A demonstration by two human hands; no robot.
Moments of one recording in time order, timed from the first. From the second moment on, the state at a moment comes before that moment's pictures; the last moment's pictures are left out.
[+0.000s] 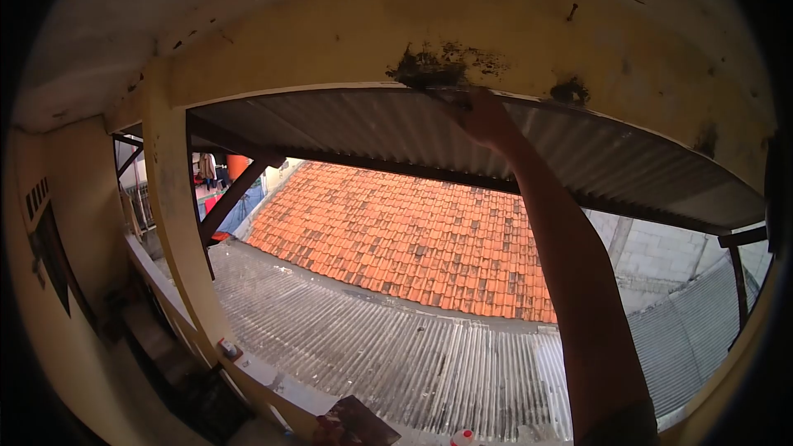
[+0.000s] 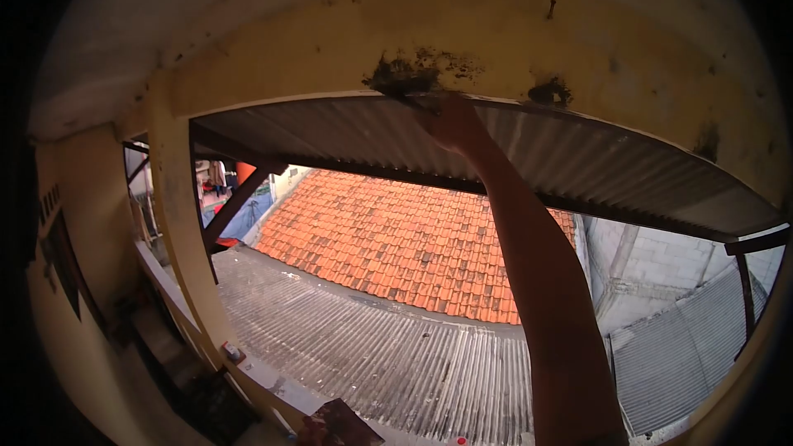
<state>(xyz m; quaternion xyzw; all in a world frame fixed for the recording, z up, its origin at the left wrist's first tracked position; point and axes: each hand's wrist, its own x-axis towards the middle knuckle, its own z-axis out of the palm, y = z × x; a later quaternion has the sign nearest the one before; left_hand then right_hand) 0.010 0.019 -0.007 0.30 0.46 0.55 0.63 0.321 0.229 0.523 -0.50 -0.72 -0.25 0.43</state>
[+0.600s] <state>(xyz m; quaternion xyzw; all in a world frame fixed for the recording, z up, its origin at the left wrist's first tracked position) 0.005 0.035 -0.060 0.27 0.46 0.57 0.62 0.425 0.179 0.518 -0.53 -0.70 -0.14 0.45</state>
